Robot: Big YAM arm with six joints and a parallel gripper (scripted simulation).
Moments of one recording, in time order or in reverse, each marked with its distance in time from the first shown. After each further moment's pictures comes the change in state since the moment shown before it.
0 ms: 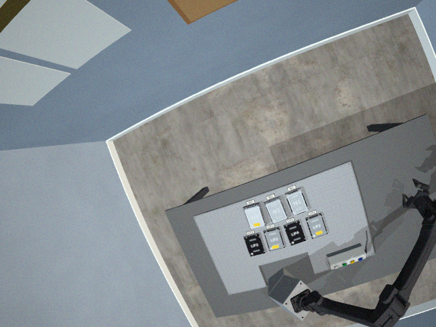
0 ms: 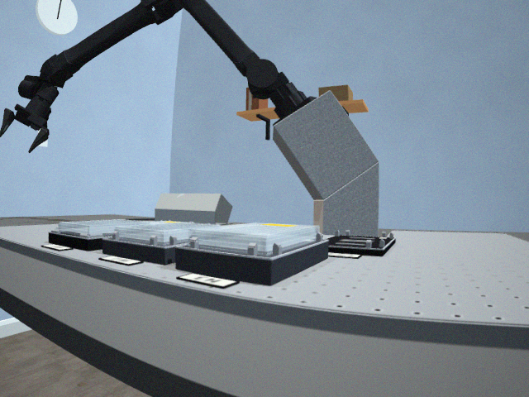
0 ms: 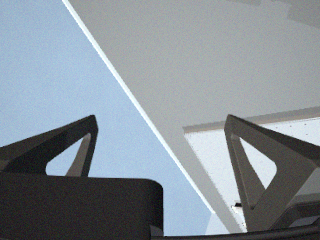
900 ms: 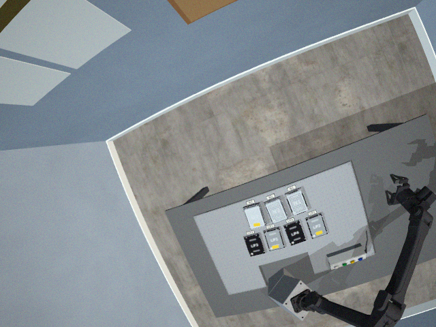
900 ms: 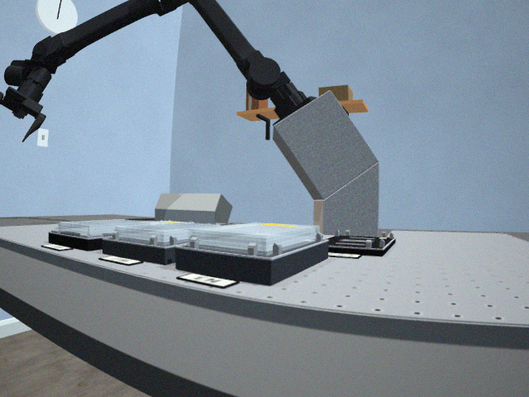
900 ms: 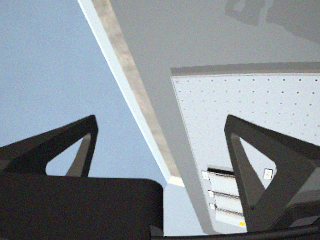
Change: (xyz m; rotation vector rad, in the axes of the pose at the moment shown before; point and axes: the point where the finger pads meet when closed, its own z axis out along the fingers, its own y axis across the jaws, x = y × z) arm 0.119 0.003 0.007 0.075 0.152 -0.236
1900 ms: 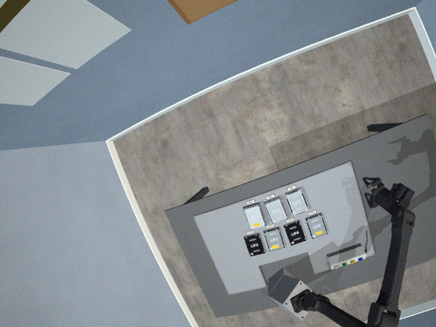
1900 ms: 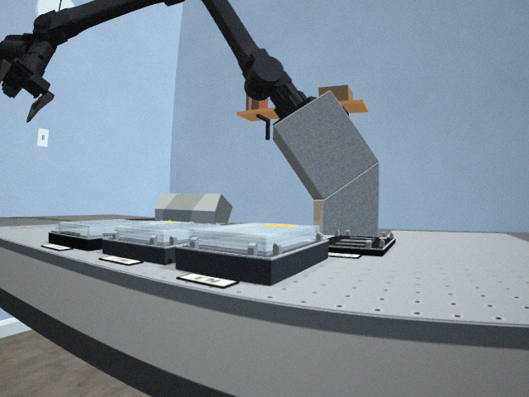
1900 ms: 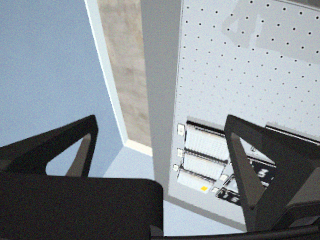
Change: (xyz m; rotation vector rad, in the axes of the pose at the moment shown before) arm 0.137 0.010 0.003 0.070 0.163 -0.280
